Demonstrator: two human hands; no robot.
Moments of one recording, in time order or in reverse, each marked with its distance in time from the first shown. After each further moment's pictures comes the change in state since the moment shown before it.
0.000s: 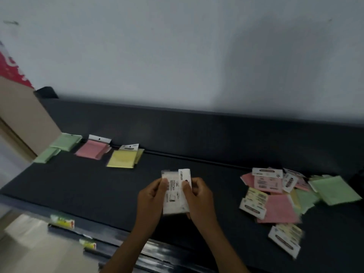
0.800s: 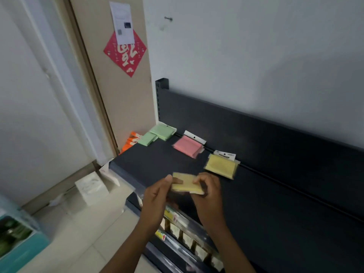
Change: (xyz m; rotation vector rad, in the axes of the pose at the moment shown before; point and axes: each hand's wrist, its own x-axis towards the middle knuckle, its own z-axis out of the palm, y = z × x) left_hand 0.036 -0.050 -0.280 -0.268 0.198 -0.014; right_hand -0.014 -0.013 0.287 -0.135 -0.242 -0.316
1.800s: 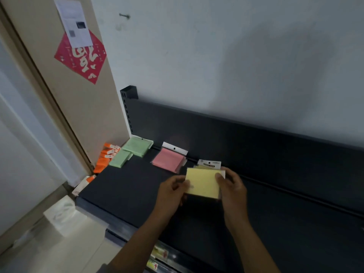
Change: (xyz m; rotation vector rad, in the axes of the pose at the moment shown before) left_hand 0.114 -0.036 0.065 0.204 -0.256 -0.226; right_hand 0.086 0.026 -0.051 0.376 0.396 0.376
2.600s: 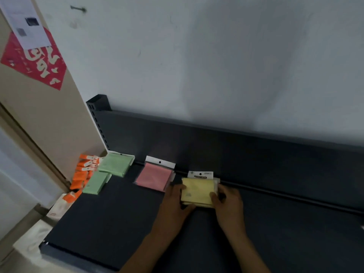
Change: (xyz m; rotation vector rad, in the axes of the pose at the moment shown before) left_hand 0.070 -0.039 0.018 0.542 -0.196 0.291; right_hand 0.060 0.047 -0.014 -0.787 0.107 -0.211
